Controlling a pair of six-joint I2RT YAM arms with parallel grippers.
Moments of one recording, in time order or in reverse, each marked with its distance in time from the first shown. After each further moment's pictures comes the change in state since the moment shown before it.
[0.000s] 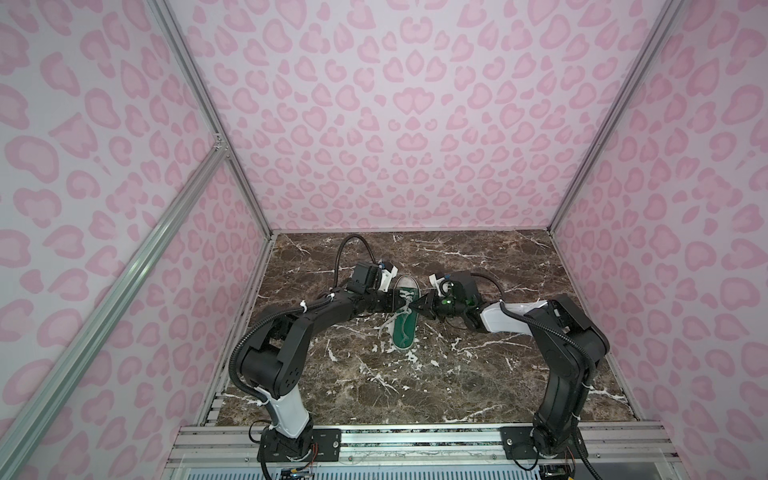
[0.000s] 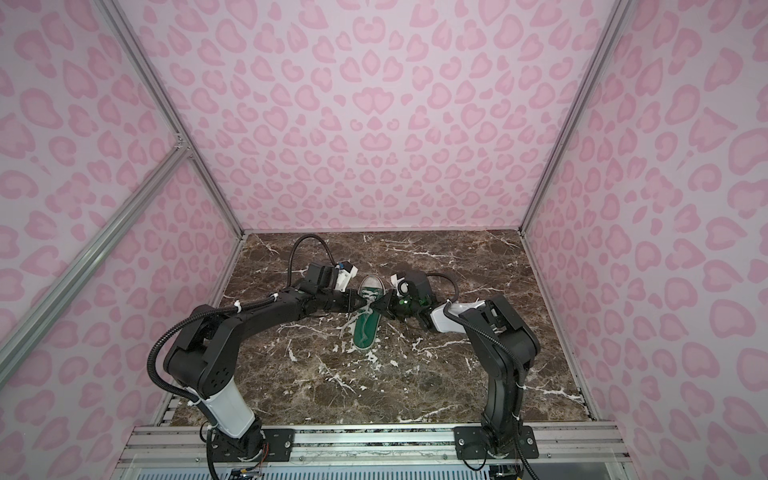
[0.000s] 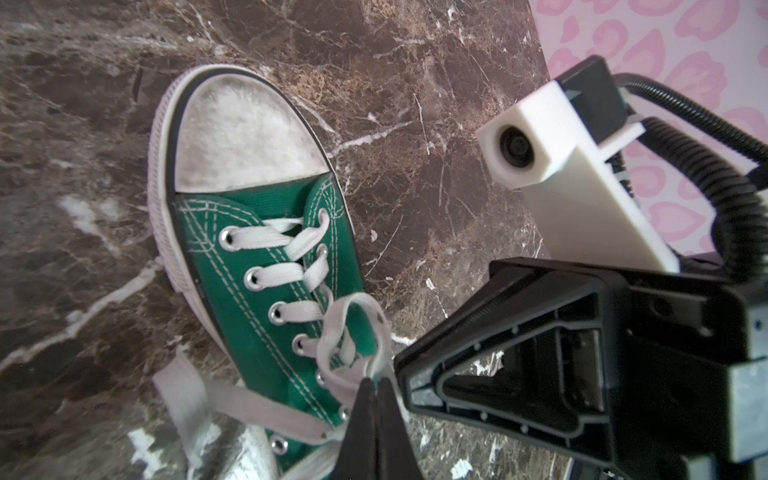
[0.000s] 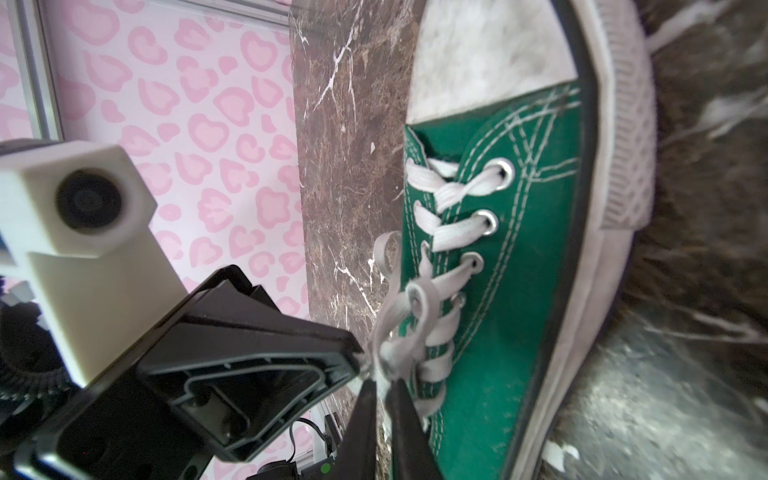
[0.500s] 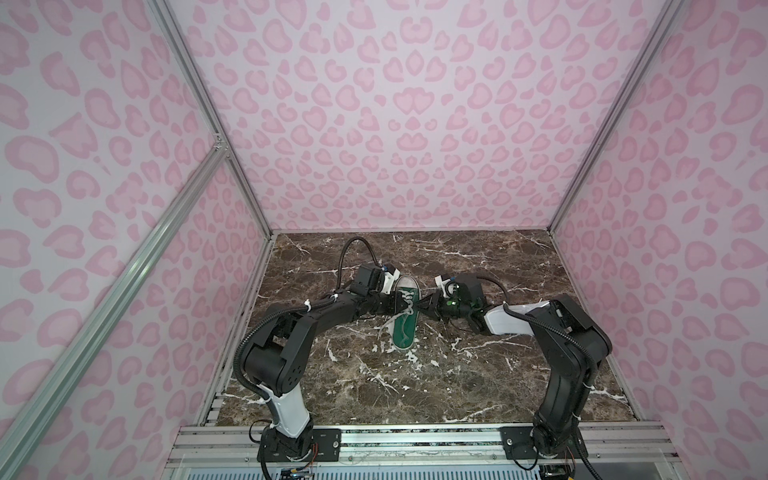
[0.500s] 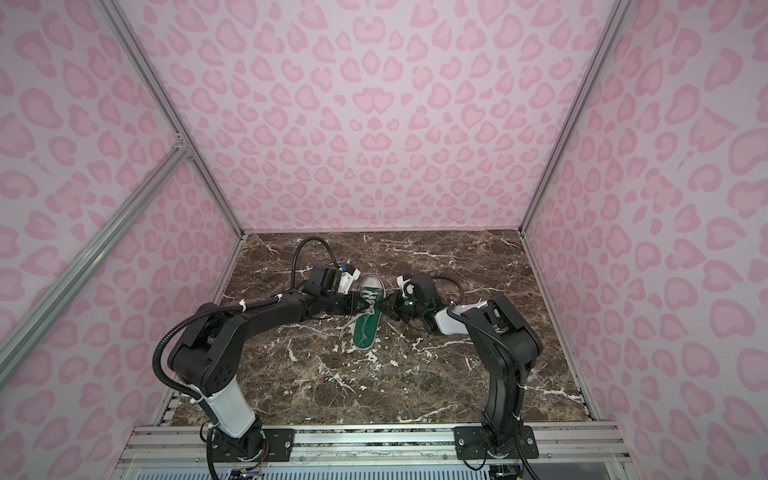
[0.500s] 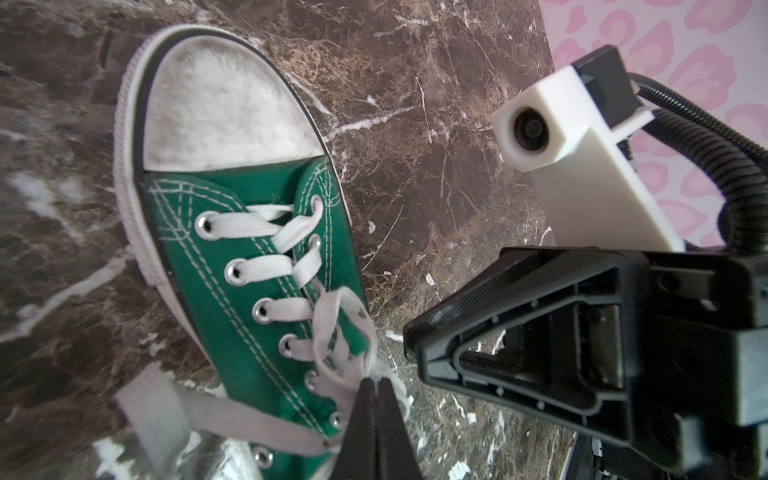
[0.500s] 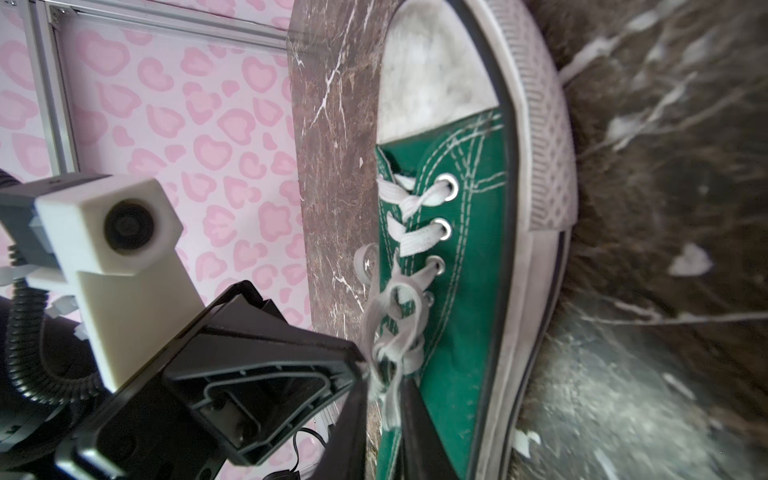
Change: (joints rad) left arm -0.010 0.022 -0.006 0.014 0.000 -0.024; right arm -0.029 -0.007 -0.041 0.025 0.005 0.016
